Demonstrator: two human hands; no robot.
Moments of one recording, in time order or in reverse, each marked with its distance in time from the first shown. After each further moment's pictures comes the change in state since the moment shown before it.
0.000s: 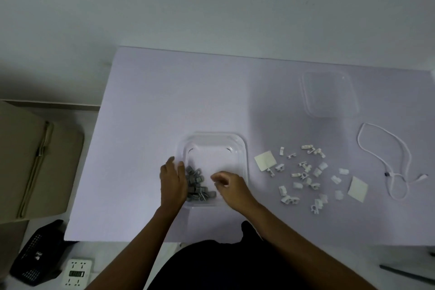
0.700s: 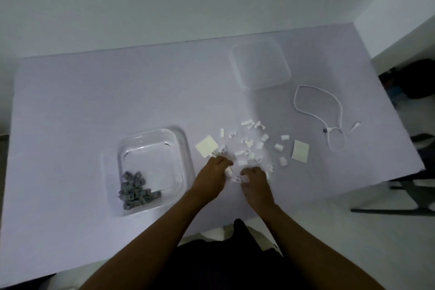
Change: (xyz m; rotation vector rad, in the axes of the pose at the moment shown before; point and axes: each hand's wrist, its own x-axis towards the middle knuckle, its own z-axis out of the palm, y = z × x) left_hand -0.090 0.125 0.188 0.338 -0.600 0.818; right_hand -0.074 0.176 -0.143 -0.389 0.430 0.171
